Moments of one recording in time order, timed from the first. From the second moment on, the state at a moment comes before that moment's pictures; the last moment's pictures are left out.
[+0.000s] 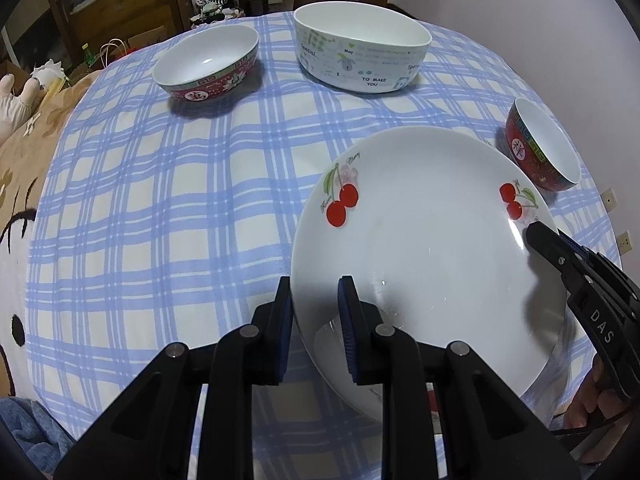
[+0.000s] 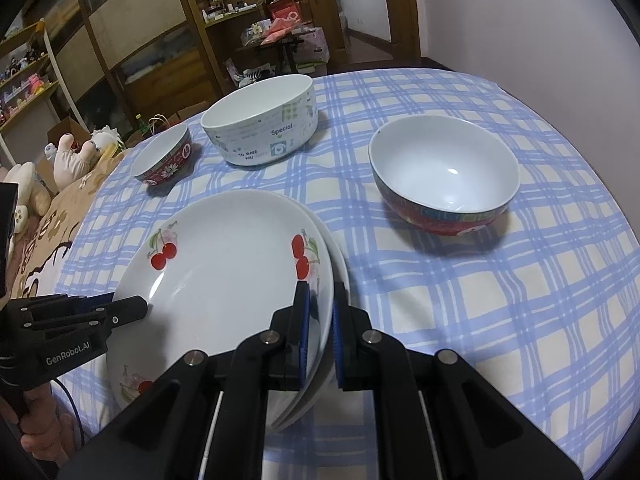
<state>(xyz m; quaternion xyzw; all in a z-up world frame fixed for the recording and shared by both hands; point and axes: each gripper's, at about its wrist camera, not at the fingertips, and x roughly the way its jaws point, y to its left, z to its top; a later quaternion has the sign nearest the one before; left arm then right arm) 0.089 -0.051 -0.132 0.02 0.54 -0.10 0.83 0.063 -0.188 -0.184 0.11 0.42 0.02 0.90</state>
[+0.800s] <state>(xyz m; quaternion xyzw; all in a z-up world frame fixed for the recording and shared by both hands) 0.092 -0.045 -0.129 0.02 0.55 -0.08 0.83 0.063 -0.186 -0.182 0.10 0.42 0.02 0.90</state>
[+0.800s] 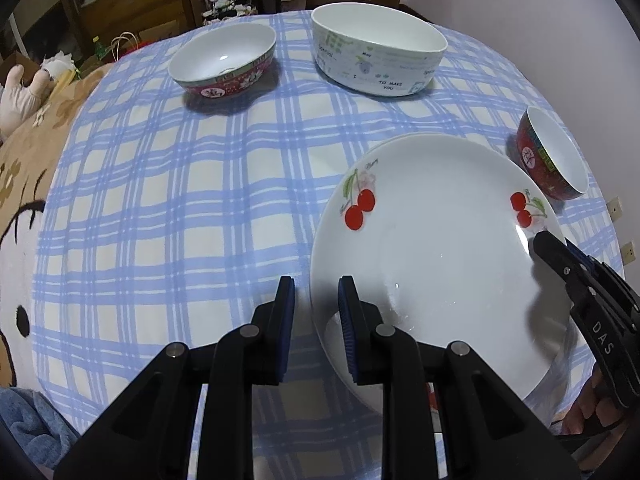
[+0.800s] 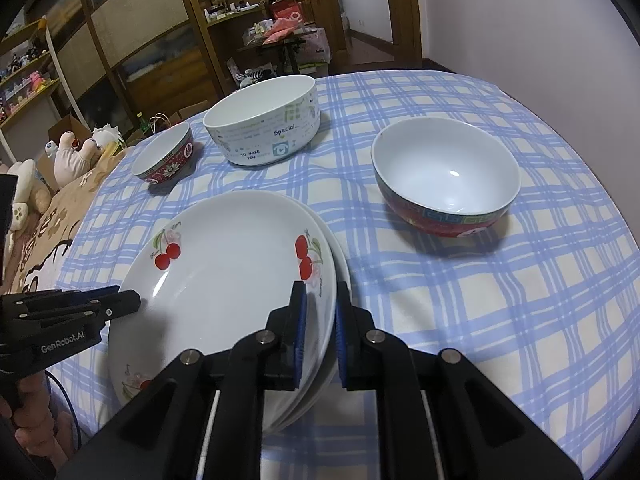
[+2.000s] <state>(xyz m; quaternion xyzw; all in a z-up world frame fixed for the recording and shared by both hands) 0.083 -0.026 -0.103 0.00 0.52 -0.05 0.85 0.042 -0.196 -0.166 0.10 0.39 -0.01 0.92</state>
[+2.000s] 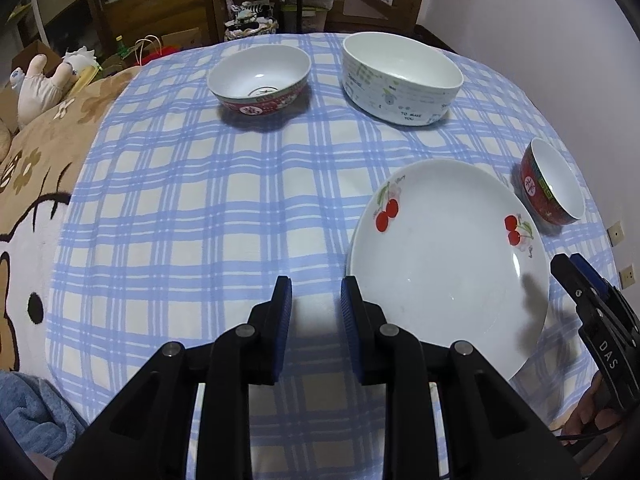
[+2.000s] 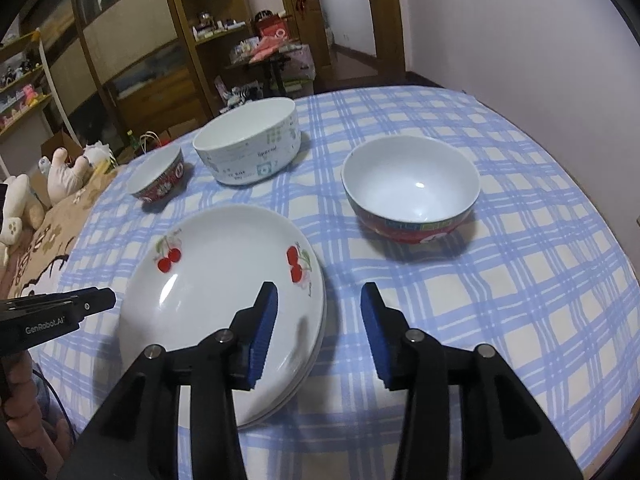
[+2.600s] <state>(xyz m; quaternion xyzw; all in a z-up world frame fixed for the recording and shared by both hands) 0.064 -0.024 -0.041 0.05 0.45 -0.06 0.89 0.031 -0.198 -0.122 0.11 0.33 -0.02 0.94</state>
